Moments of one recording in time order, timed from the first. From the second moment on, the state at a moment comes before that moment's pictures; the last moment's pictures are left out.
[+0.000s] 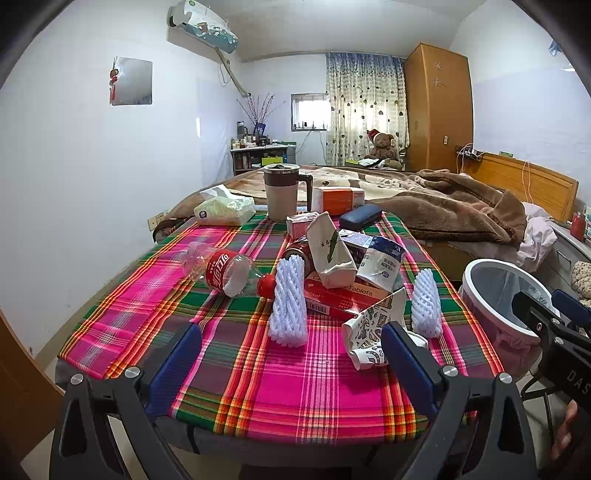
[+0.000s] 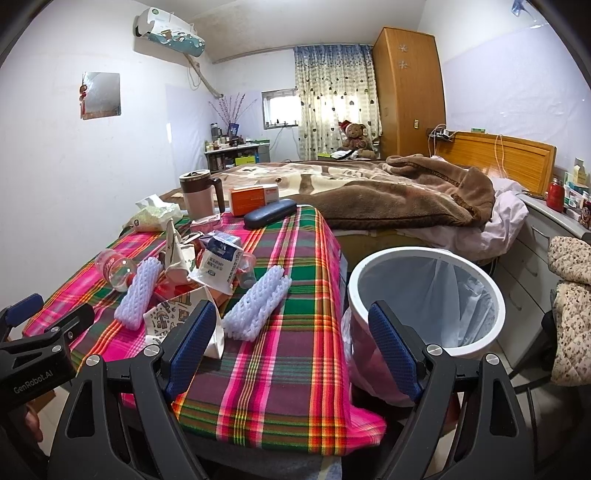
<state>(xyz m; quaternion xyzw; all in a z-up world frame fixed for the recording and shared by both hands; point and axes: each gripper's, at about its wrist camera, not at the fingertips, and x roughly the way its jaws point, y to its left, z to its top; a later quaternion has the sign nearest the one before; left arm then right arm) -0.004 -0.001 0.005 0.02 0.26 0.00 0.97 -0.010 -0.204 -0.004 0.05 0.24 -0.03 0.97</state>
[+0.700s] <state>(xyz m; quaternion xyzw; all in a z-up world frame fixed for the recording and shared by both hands) -0.002 -0.001 0.006 0.02 0.26 -0.01 0.97 -0.011 -0.204 -0.004 0.04 0.24 -0.03 0.97</state>
